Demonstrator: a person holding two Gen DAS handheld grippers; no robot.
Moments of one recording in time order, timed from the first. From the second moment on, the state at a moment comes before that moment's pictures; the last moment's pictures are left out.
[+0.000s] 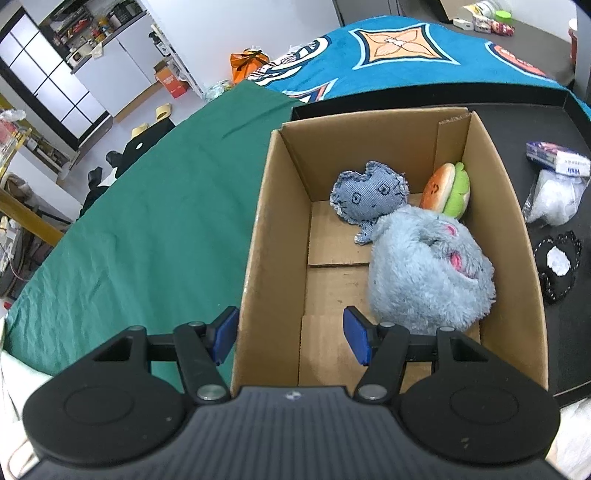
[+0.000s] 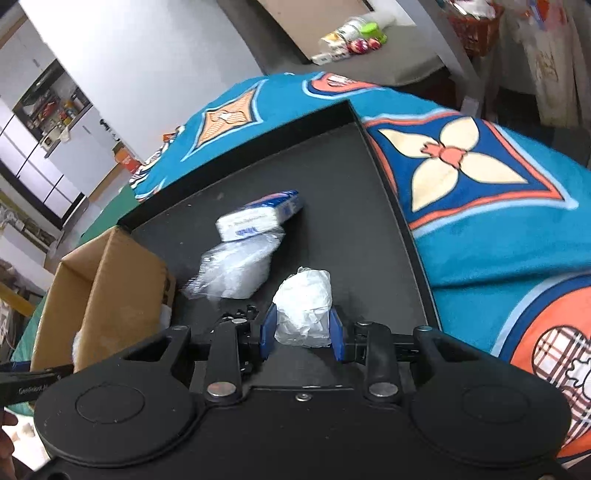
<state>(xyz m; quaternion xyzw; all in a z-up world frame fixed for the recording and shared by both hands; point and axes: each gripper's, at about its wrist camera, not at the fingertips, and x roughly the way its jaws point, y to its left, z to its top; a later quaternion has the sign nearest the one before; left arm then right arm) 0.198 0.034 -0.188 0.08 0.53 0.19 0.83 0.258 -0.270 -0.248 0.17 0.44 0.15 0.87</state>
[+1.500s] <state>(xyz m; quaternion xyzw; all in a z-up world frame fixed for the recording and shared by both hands) 0.181 0.066 -0.178 0.00 0.50 0.17 0.85 0.237 -0.126 -0.140 -0.01 0.33 0.30 0.90</state>
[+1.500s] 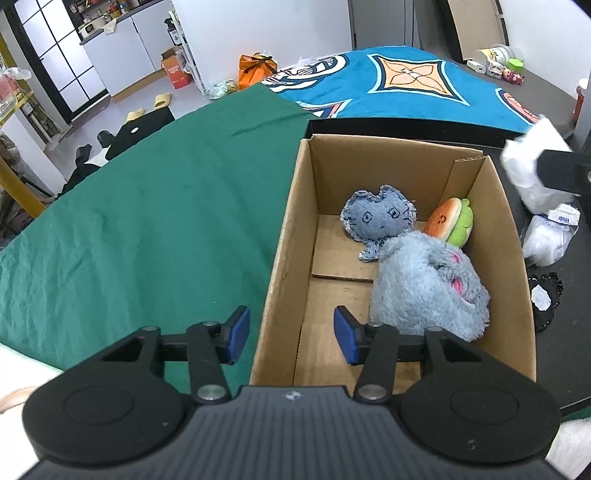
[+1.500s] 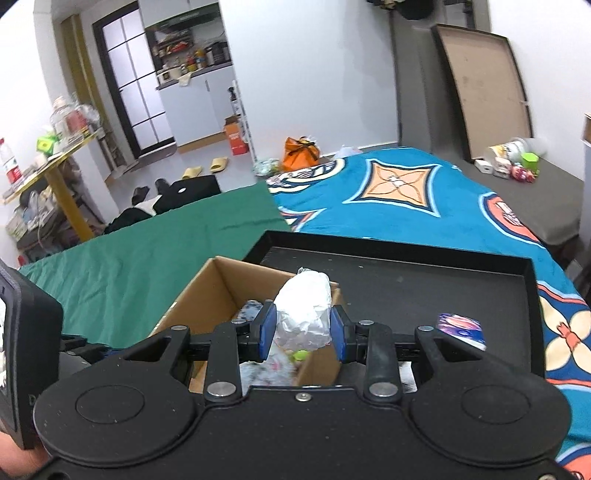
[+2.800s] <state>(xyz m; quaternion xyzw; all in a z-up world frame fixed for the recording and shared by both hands) 0.183 0.085 -0.184 -0.05 0.52 0.18 0.83 0.225 -0.131 -0.148 0.00 0.35 0.26 0.90</state>
